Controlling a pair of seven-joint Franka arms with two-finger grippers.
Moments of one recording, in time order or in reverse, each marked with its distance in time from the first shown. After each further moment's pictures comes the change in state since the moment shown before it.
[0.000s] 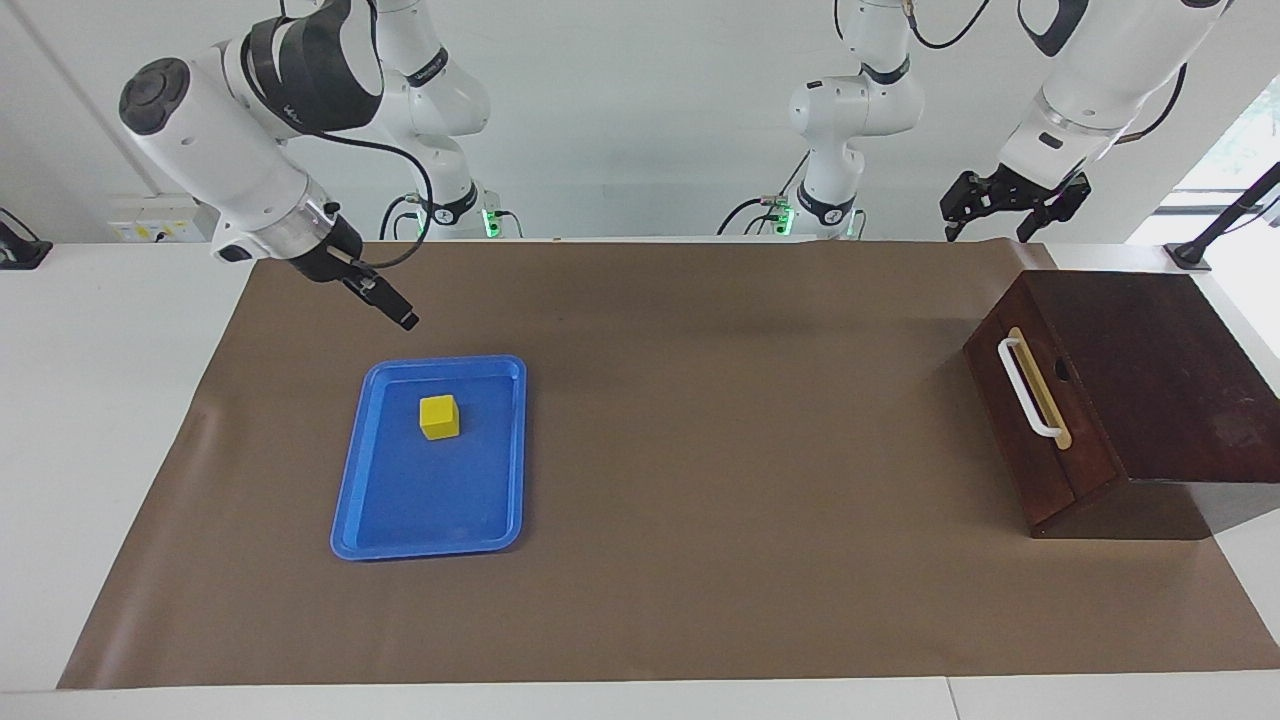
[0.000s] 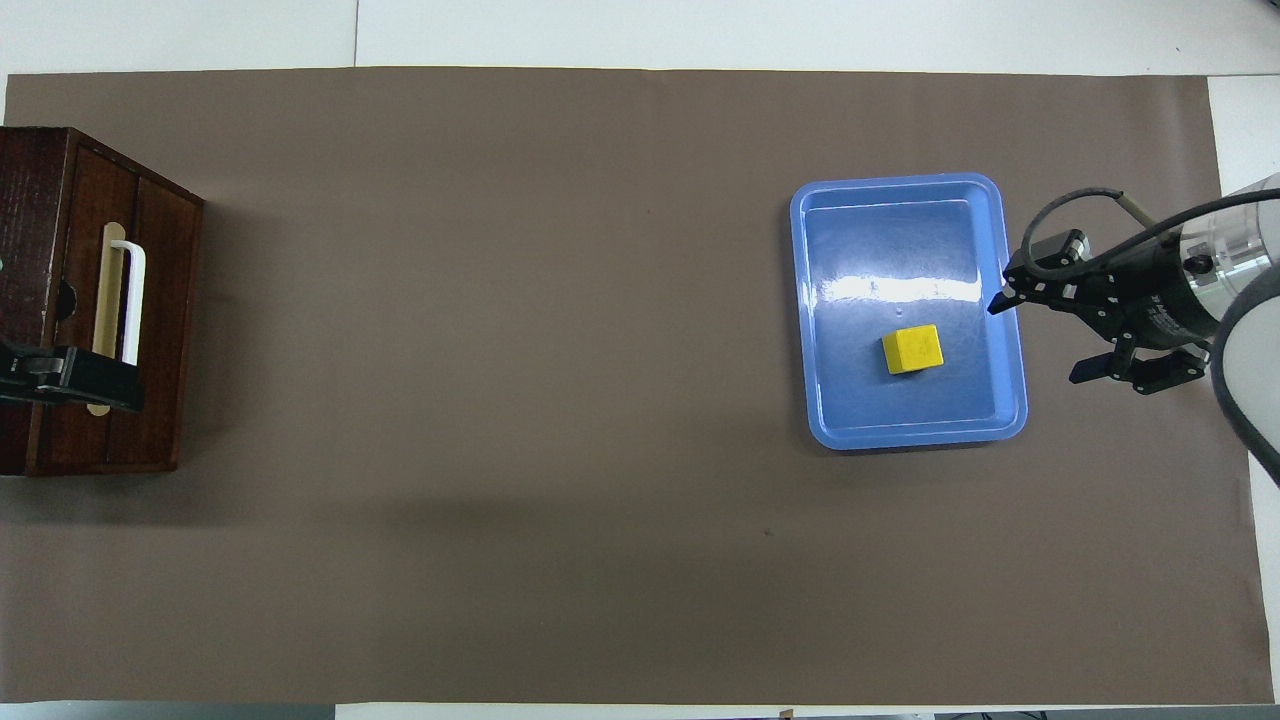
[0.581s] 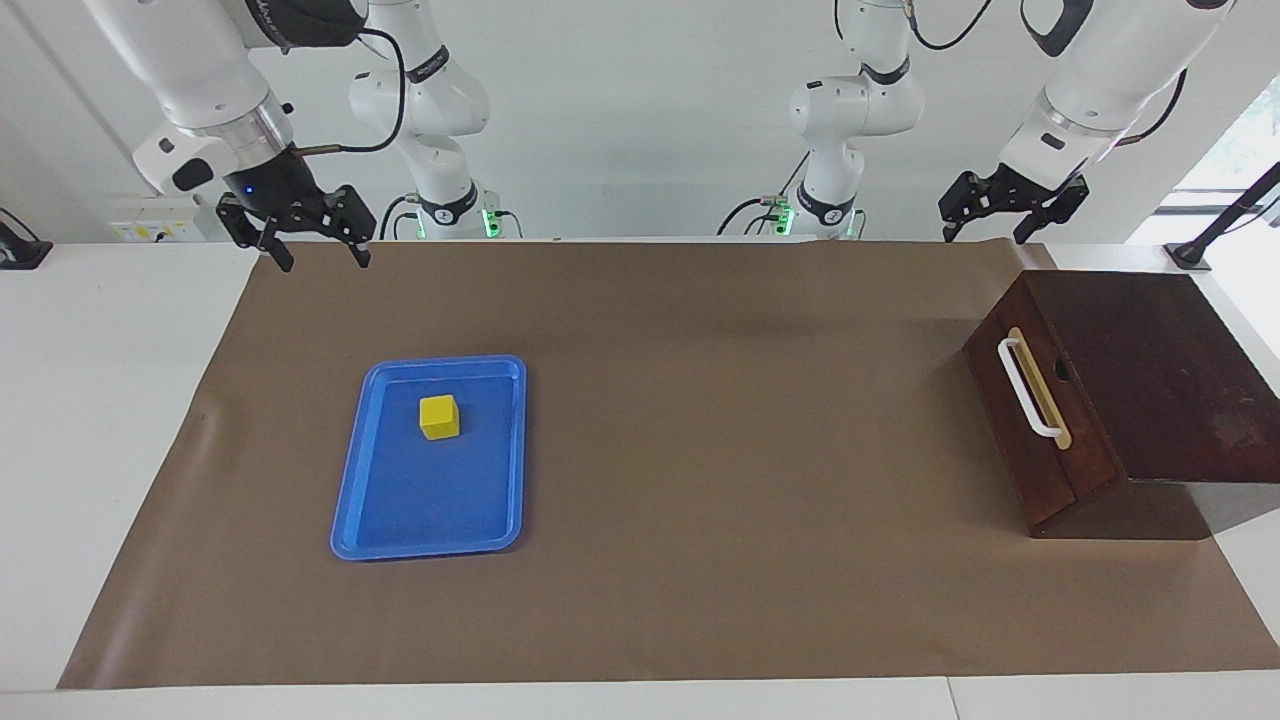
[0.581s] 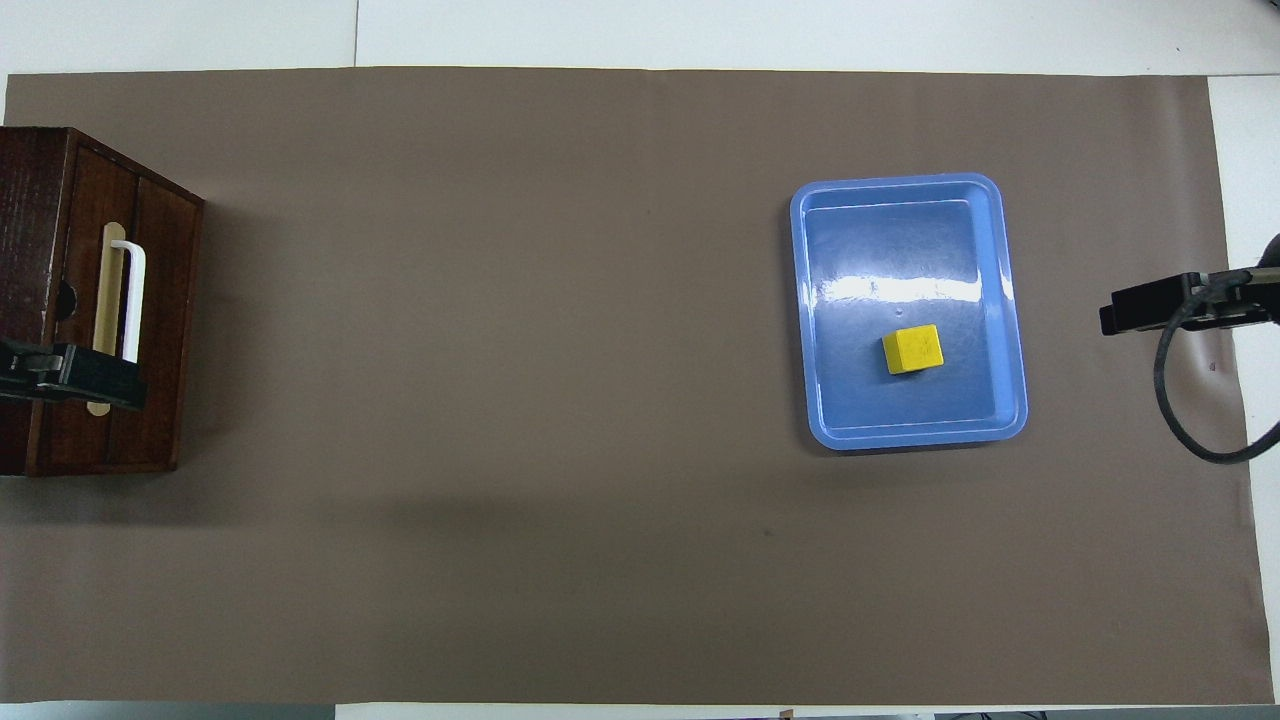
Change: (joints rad) left arm 0.000 0.001 0.003 0.004 -0.007 0.000 0.000; right arm -0.003 -0.050 -0.011 0.140 -0.177 -0.062 -0.695
